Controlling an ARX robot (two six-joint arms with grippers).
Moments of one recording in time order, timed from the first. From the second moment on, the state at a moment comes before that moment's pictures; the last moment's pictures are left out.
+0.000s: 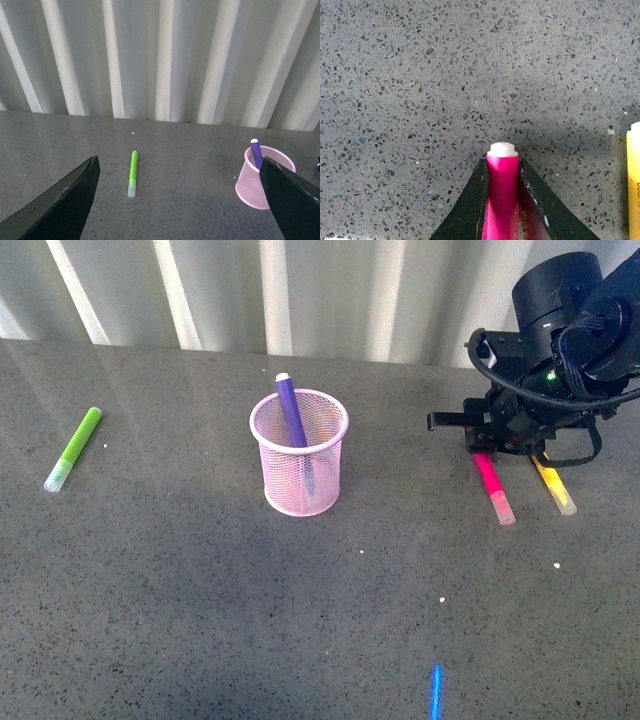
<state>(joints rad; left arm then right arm) 0.00 0.00 0.02 0.00 0.00 -0.01 0.18 2.40 1.43 -0.02 0.00 0.13</state>
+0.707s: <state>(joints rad) 0.00 0.00 0.02 0.00 0.00 -0.01 0.35 1.95 1.14 0.60 -0.16 0.01</state>
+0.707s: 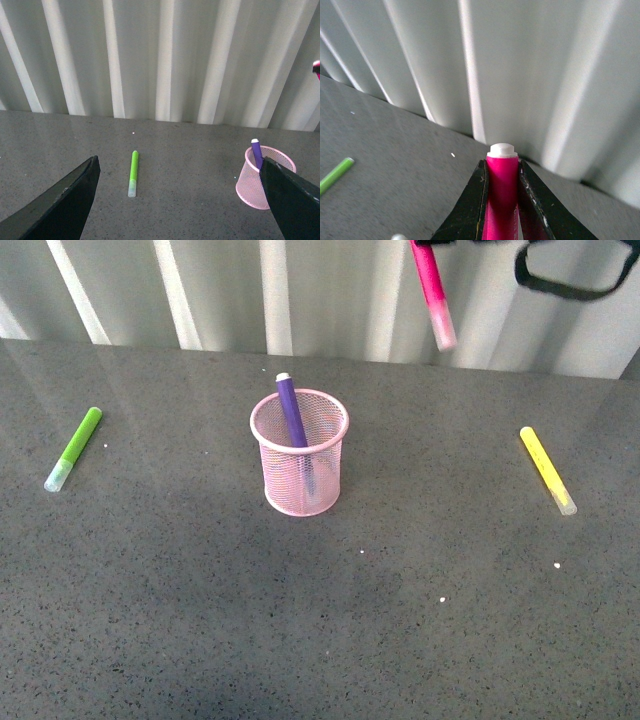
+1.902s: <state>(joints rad) 0.00 0.00 0.02 0.00 0.00 -0.01 0.48 2.25 1.18 0.99 -0.30 0.02</state>
